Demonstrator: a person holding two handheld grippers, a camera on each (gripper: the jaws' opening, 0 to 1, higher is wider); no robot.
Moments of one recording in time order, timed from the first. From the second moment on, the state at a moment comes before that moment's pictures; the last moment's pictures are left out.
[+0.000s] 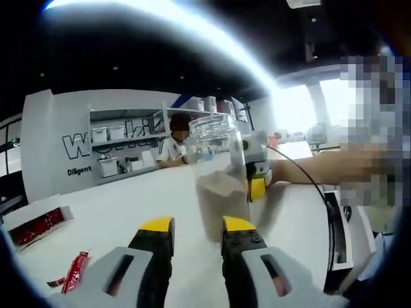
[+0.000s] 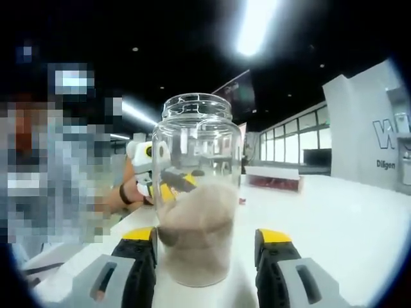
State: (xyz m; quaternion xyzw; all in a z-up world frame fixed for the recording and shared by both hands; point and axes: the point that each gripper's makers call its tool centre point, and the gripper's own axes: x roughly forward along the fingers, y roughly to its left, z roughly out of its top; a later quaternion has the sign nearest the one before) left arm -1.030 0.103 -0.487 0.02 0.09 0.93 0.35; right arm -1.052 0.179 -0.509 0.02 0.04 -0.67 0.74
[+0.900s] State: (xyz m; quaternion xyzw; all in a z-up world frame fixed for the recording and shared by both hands) left arm -1.035 0.126 -0.479 0.02 0.09 0.93 0.36; right arm -1.051 0.176 -0.512 0.02 0.05 -0.67 0.74
